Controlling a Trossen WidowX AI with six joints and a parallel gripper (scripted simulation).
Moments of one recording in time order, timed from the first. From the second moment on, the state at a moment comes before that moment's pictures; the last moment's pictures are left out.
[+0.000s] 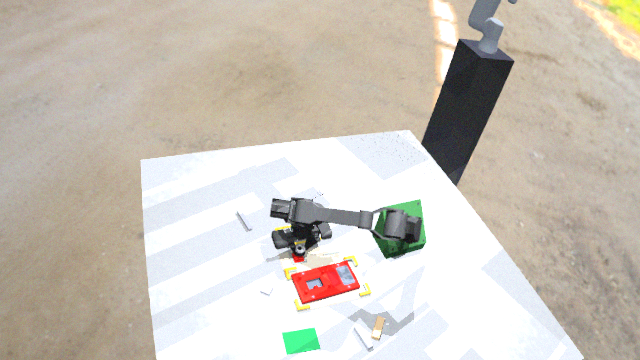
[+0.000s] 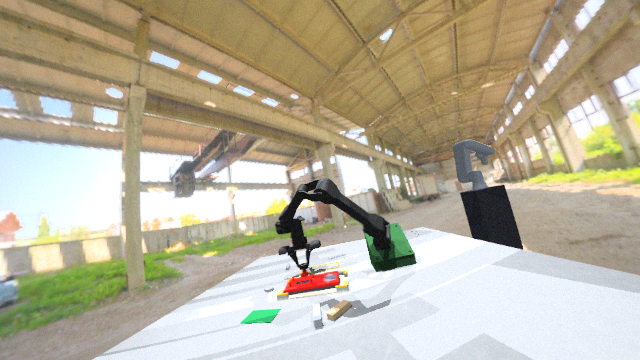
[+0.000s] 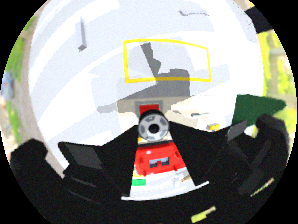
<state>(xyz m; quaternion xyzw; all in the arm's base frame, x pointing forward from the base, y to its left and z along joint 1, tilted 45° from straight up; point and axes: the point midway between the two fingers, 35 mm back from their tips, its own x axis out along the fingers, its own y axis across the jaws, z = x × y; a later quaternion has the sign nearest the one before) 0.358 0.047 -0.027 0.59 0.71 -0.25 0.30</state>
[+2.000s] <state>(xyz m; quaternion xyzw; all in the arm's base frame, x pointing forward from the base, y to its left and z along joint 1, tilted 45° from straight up) 0.360 0.031 -0.012 0.60 0.70 -0.25 0.29</state>
